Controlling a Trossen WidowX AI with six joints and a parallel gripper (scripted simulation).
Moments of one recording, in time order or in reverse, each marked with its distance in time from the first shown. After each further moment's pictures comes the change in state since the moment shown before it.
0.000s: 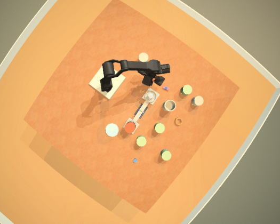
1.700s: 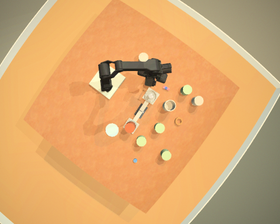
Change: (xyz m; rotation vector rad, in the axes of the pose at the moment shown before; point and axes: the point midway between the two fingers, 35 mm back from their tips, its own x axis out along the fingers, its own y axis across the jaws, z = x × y) arm -0.049 0.009 0.003 -0.240 0.052 0.033
